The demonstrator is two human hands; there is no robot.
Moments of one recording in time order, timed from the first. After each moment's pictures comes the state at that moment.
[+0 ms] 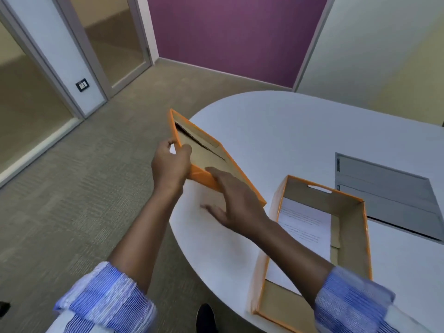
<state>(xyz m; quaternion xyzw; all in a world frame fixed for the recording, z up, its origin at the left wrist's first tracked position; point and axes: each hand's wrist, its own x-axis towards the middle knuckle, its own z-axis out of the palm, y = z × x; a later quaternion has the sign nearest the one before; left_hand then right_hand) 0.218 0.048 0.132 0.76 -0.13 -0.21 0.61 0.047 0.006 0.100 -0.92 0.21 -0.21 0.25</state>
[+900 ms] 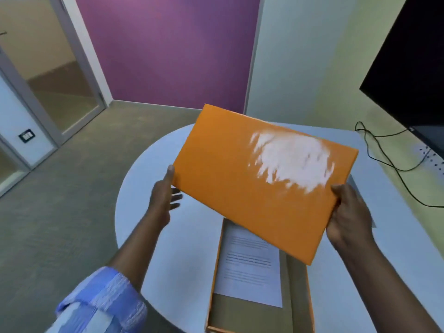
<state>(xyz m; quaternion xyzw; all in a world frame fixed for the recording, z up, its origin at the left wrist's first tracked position) 0.134 -0.020 0.110 0.68 -0.16 -0.42 0.58 -0.228 -0.077 0.175 -0.32 0.48 -0.59 0.57</state>
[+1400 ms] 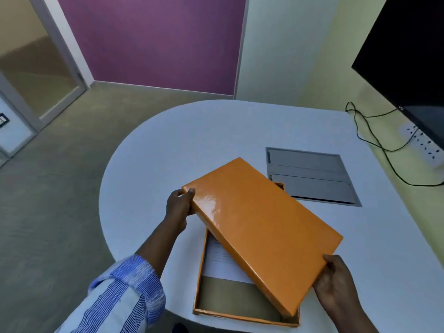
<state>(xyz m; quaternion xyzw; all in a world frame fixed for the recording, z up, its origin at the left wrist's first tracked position) 0.070 -0.038 0.018 0.69 -0.11 -0.48 0.54 -0.312 0.008 0.033 -0.08 0.58 -0.49 0.64</state>
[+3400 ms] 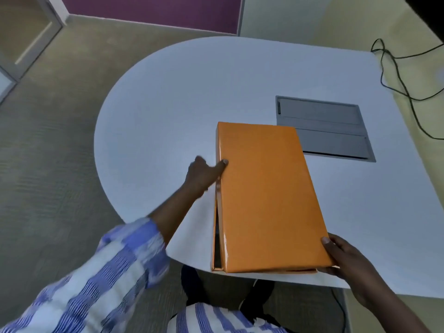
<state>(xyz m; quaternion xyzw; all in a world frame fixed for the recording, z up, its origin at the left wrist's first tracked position) 0.032 -0.031 0.018 0.79 -0.34 -0.42 0.27 -0.339 0.046 0.029 -0.38 0.71 -0.16 0.57</state>
